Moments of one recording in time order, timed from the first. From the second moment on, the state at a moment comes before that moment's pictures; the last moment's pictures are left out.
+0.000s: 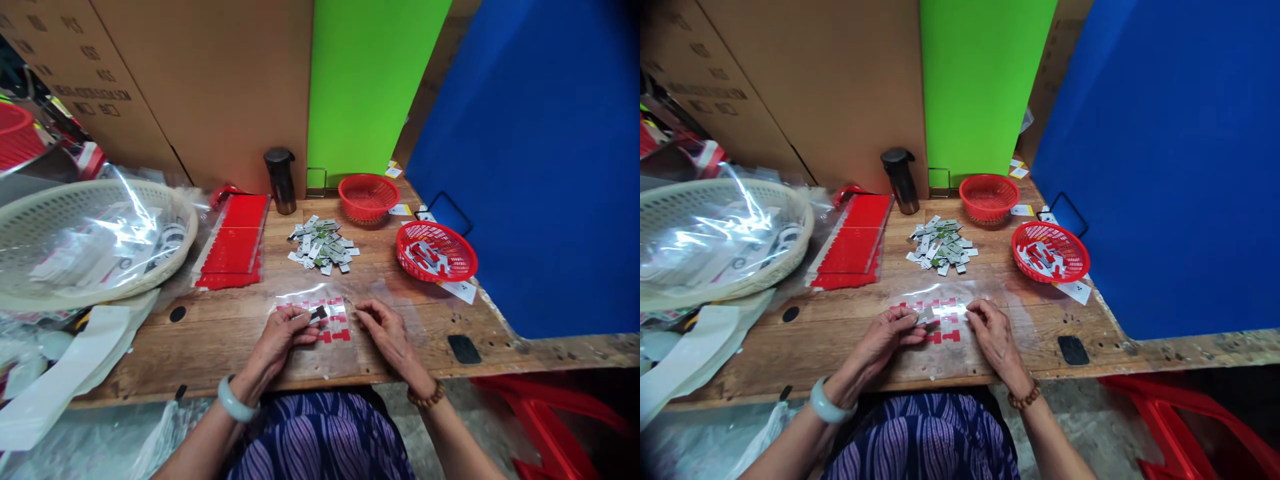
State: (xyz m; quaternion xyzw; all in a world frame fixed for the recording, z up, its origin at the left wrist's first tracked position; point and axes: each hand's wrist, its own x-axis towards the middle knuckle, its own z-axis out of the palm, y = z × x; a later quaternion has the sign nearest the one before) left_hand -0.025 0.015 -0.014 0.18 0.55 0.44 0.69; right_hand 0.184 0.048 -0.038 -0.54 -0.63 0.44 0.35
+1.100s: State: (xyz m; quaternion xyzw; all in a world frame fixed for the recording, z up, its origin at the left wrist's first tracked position) left_hand 0.010 0.011 -0.034 0.16 0.59 0.48 0.63; right_hand 0.166 0.008 -0.047 -0.51 -0.74 0.30 0.31
